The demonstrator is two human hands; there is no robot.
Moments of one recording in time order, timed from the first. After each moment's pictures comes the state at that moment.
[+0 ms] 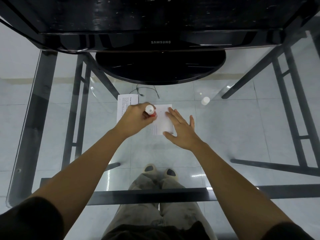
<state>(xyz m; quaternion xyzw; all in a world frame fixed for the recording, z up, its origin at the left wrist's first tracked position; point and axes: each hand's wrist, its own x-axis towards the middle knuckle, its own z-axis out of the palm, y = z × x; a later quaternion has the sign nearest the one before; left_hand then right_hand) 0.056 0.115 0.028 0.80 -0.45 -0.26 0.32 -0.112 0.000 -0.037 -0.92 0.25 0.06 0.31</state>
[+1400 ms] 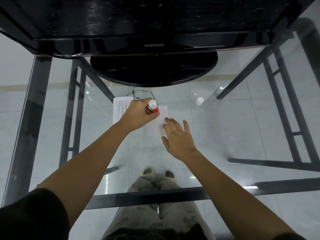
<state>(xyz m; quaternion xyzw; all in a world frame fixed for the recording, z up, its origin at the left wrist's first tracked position) 0.056 0.086 0.022 0.81 -0.46 -0.25 0.27 -0.122 0.029 -0.021 -0.96 0.24 0.09 0.12</state>
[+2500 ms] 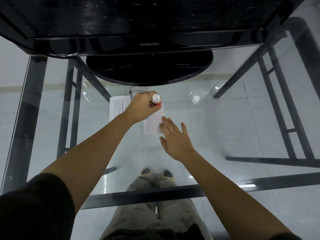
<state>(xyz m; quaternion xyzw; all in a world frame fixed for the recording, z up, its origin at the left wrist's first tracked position) 0.051 0.059 0.031 0.80 -0.51 -0.23 0.24 -0.130 0.033 -0.023 -0.95 0.25 0.12 0.15</state>
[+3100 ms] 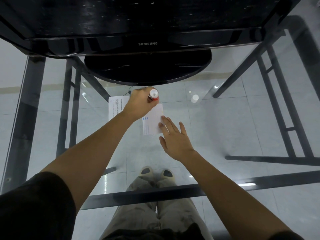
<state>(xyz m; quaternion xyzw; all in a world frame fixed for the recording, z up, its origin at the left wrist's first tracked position) 0.052 0.052 0.033 0.82 -0.47 -0.22 0.26 -0.132 0.034 -0.024 -0.95 0.24 0.10 0.16</state>
